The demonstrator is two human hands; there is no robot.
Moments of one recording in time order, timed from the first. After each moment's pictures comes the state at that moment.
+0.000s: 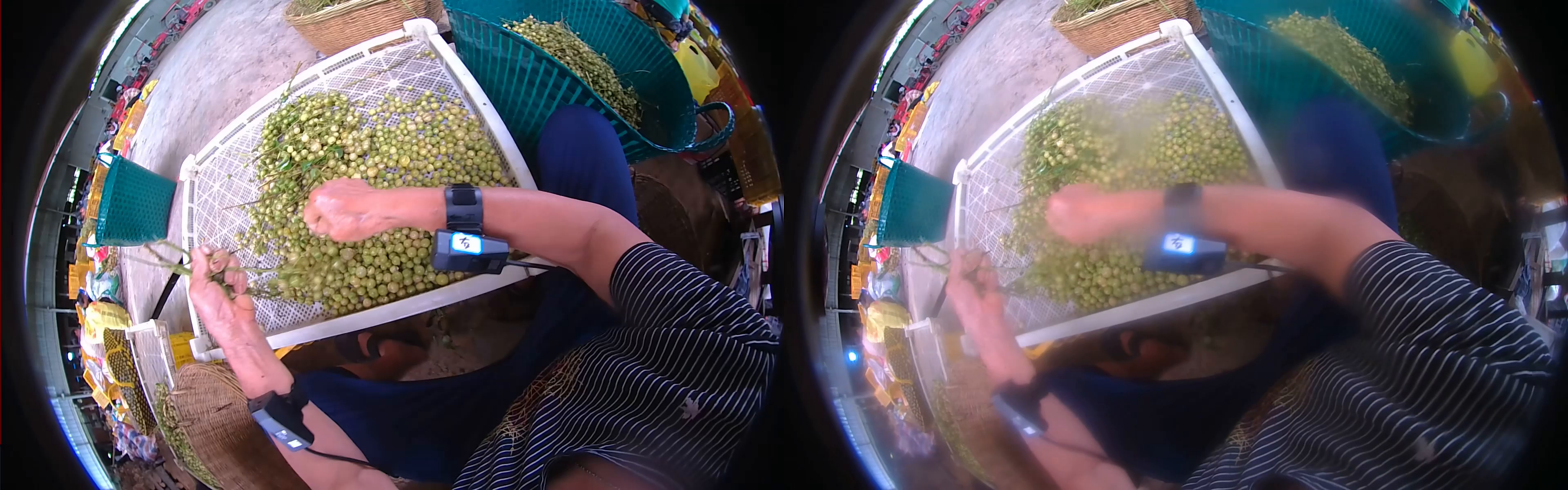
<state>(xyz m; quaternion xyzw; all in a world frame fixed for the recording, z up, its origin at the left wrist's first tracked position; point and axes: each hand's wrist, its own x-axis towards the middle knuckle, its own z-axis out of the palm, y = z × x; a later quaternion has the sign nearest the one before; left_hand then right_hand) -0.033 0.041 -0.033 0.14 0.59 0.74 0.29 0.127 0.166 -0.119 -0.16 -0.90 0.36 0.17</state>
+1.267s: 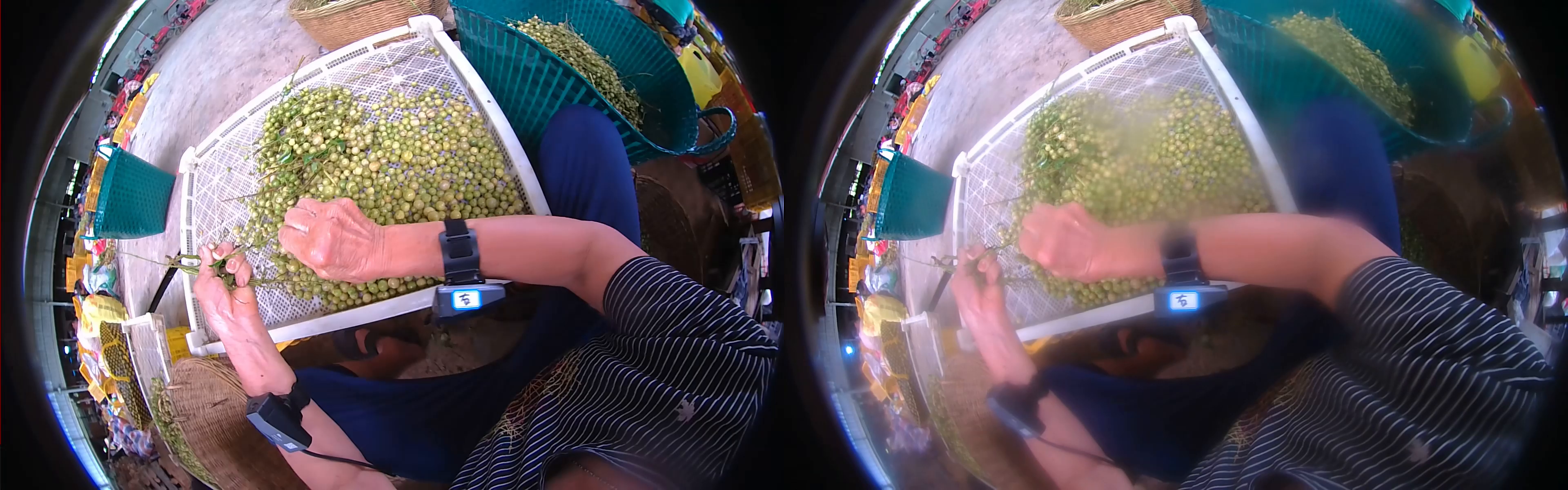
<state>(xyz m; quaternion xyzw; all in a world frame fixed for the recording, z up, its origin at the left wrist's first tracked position) -0.061 0.030 -0.056 0.12 0.44 0.77 0.45 0.124 0.107 -0.102 -0.11 -0.84 0.06 0.52</state>
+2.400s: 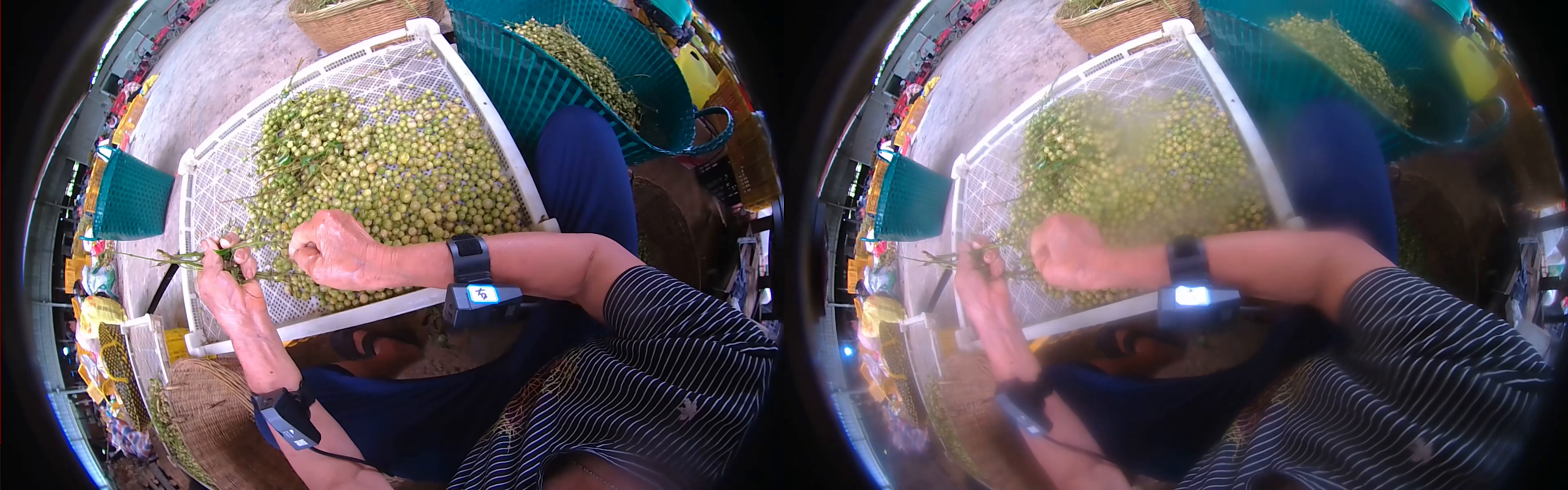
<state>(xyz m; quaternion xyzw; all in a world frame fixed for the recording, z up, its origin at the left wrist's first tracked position) -0.024 0.038 -0.048 0.20 0.55 0.75 0.31 0.123 0.090 -0.106 -0.26 -0.75 0.44 0.42</state>
